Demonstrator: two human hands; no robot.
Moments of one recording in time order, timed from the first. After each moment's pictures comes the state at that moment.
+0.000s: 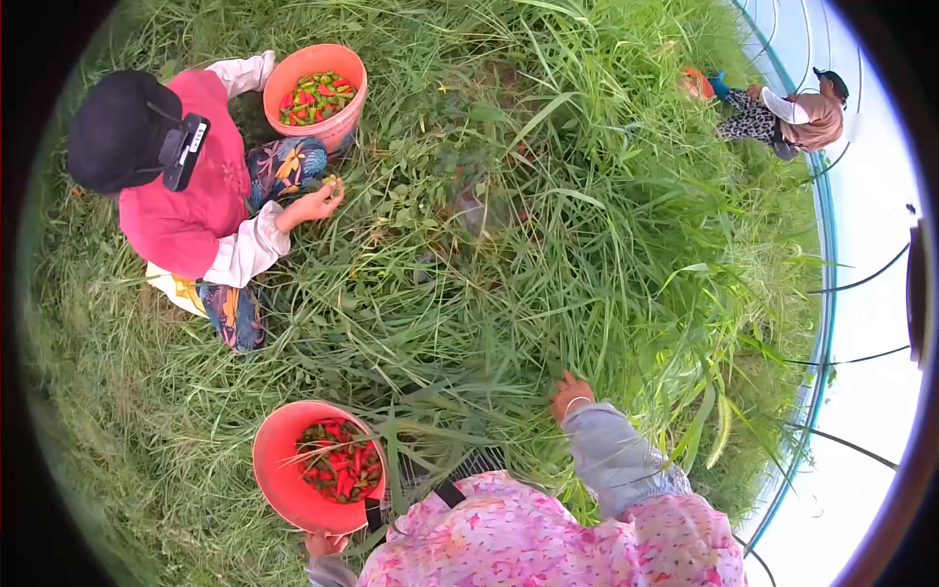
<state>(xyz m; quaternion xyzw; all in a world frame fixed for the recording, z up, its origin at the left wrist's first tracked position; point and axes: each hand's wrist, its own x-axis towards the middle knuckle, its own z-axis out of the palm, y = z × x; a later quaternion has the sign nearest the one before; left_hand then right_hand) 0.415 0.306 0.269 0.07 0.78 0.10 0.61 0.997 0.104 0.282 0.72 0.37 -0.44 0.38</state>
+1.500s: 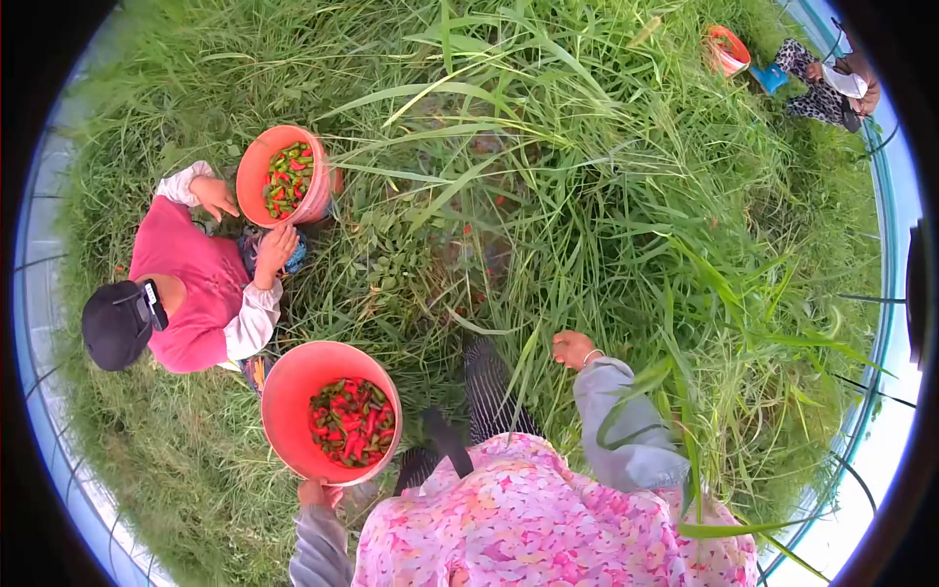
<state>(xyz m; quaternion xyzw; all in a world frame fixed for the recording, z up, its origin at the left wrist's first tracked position) 0.763 0.441 0.363 0.20 0.79 0.08 0.58 1.289 0.148 0.206 0.78 0.06 -0.57 -0.26</state>
